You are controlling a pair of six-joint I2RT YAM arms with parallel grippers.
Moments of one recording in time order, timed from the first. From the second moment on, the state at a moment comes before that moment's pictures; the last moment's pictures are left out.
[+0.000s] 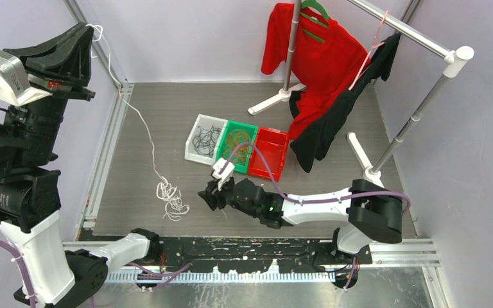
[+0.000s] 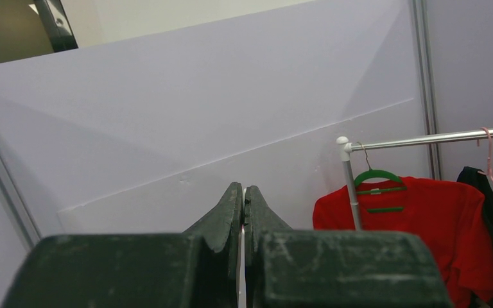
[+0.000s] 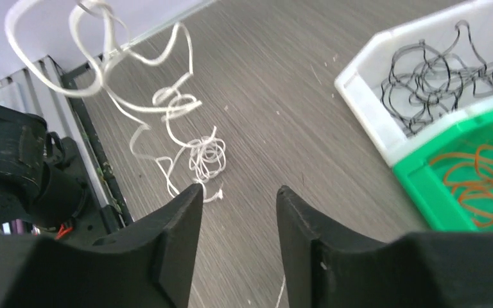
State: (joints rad) left arm -0.31 1.09 2.11 -0.38 0.16 0.20; right arm 1.27 1.52 0.76 0.58 0.26 0.22
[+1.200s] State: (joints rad) left arm -0.31 1.12 2.11 -0.39 0.21 0.18; right arm 1.35 1.70 0.93 0.65 0.36 -0.10
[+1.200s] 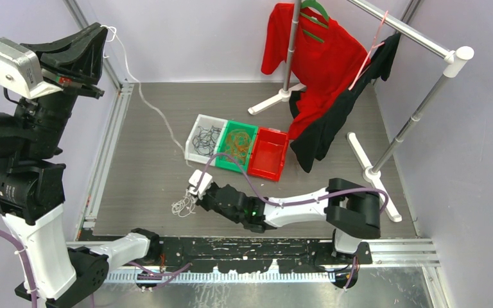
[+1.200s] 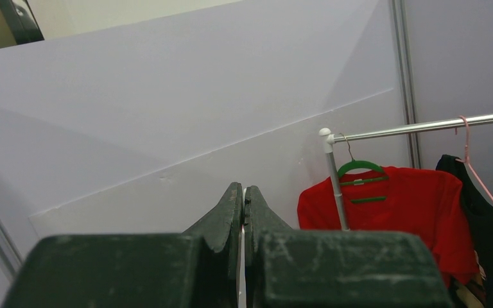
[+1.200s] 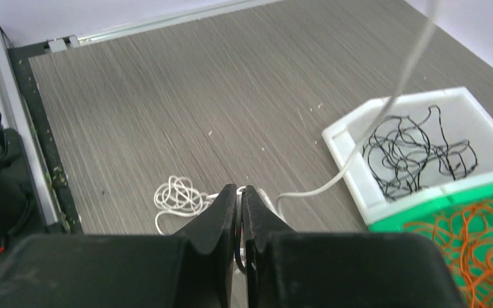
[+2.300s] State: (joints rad) left arm -0.31 1.20 2.26 -0.38 0.22 0.18; right arm 1.35 1.51 0.81 0.66 0.37 0.05
